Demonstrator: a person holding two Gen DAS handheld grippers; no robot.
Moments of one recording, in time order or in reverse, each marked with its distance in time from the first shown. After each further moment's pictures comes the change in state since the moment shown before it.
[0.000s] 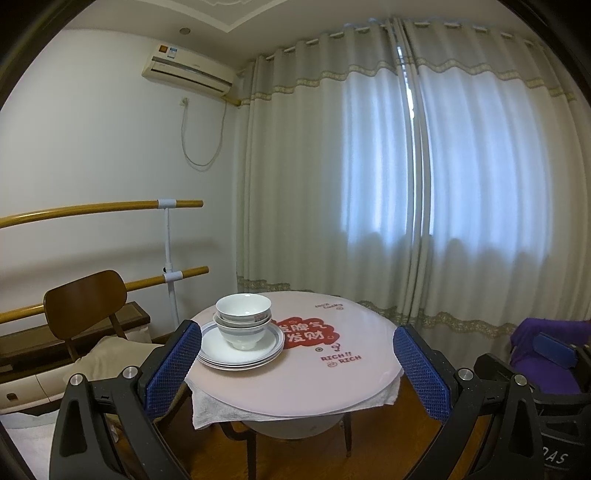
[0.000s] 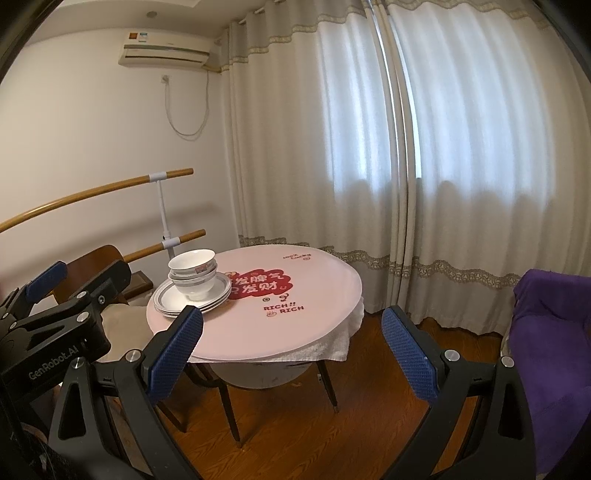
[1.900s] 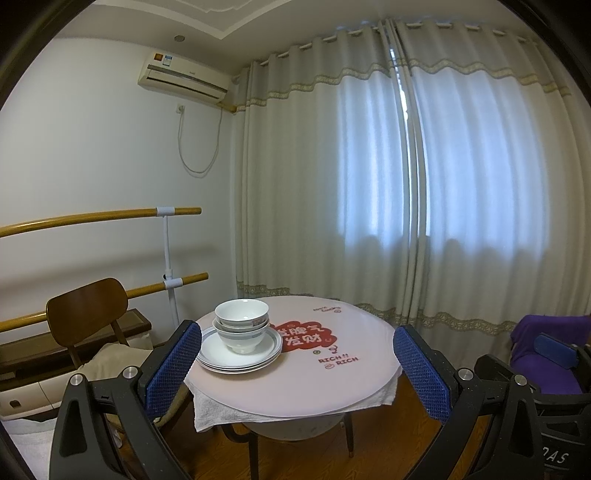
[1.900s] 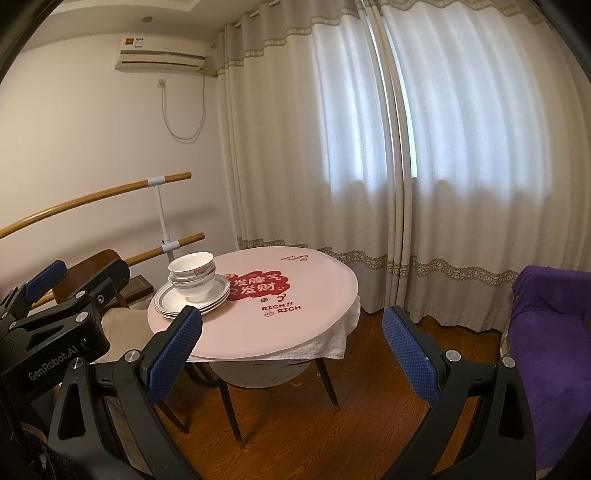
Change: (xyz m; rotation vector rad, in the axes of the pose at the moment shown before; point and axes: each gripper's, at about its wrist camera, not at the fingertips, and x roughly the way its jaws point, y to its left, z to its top) left arm -0.017 -0.004 0.000 0.023 -0.015 -0.005; right arm -0.008 -0.005 -0.002 0.009 -0.002 -0.003
